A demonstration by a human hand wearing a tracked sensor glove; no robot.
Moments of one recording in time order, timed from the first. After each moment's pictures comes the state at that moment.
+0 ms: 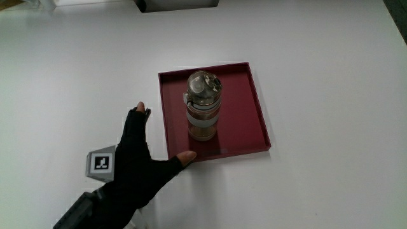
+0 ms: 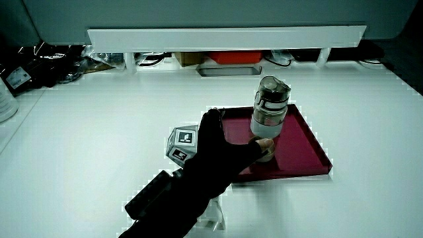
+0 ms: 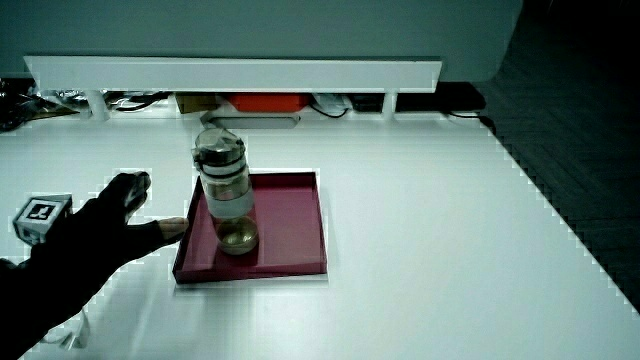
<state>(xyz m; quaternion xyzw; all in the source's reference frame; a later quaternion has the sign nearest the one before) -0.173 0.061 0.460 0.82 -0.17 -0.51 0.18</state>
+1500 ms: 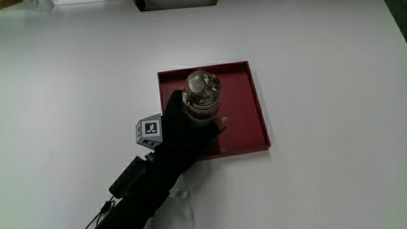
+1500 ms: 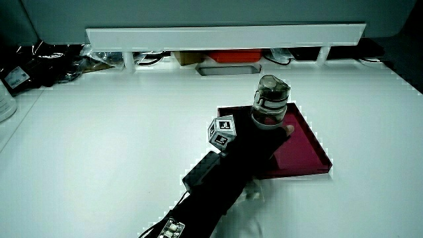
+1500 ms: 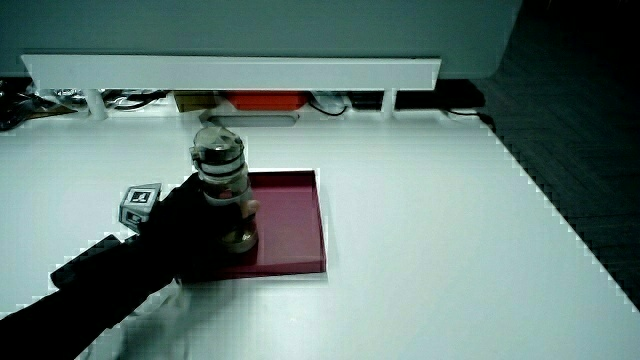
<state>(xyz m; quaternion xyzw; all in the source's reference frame) -0.124 0.028 0.517 0.82 -0.16 -0.54 0.11</state>
